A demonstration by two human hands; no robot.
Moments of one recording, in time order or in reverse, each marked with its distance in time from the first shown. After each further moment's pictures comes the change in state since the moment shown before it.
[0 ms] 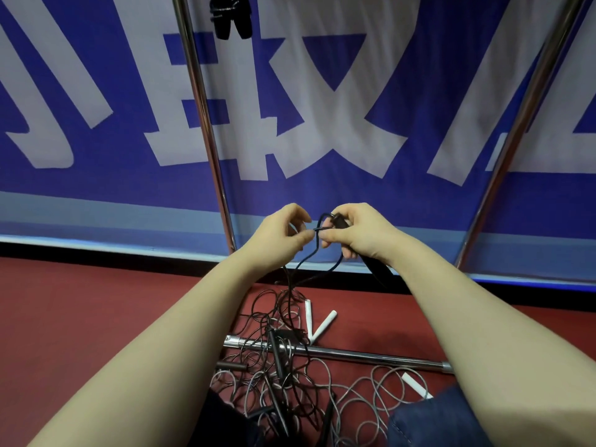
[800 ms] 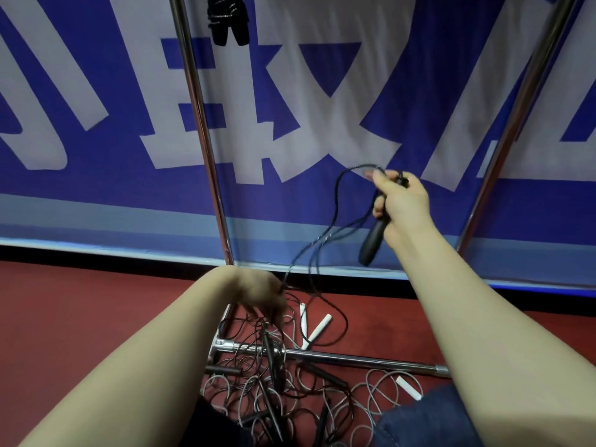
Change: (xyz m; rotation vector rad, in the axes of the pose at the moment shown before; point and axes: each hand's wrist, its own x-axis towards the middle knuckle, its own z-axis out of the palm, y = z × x) left_hand -0.012 -0.046 -0.001 0.253 -0.780 -0.474; right_hand 0.011 -0.008 -0.033 0.831 0.650 -0.016
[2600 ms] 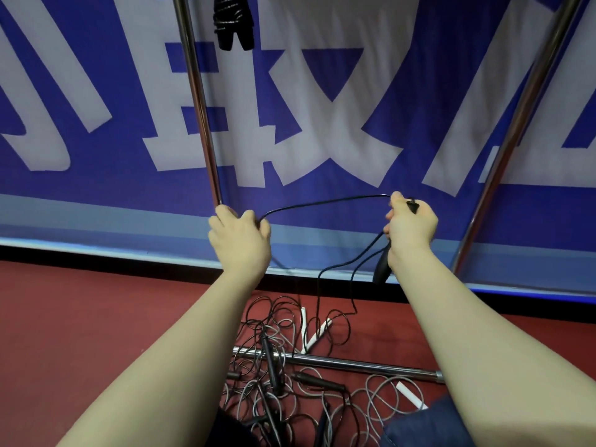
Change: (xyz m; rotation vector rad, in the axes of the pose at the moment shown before) left_hand 0.008 0.023 -0.016 0.089 1.392 -0.184; right_hand 0.002 0.025 -0.018 -0.251 0.309 -0.044
